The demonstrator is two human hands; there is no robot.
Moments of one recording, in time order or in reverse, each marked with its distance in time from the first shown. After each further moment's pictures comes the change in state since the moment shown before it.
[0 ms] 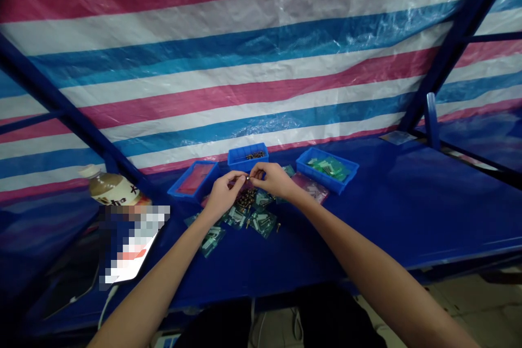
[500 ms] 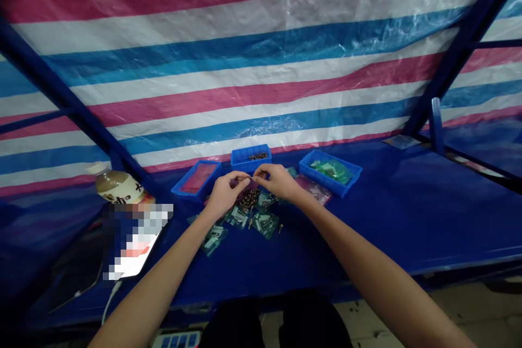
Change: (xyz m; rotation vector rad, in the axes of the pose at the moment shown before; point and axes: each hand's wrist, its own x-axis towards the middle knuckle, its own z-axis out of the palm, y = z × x) left_hand 0.002 -0.004 -0.005 -0.012 -0.033 0.009; right_hand 0.001 0.005 0.000 -0.051 0.010 -0.047
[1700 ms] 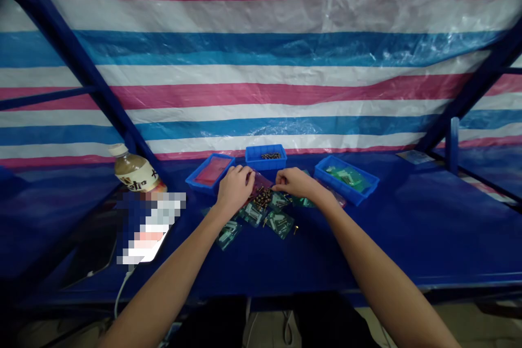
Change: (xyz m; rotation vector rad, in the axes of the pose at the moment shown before) left_hand -0.008 0.003 -0.011 0.819 0.134 0.017; right_hand 0.012 0.018 -0.005 -0.297 -0.371 0.099
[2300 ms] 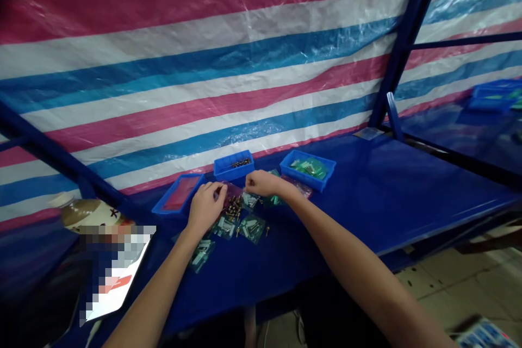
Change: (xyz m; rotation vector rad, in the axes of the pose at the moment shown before) left_hand 0.005 0.004 0.002 -0.167 0.017 0.103; right_hand -0.004 0.007 -0.006 0.122 0.074 -0.016
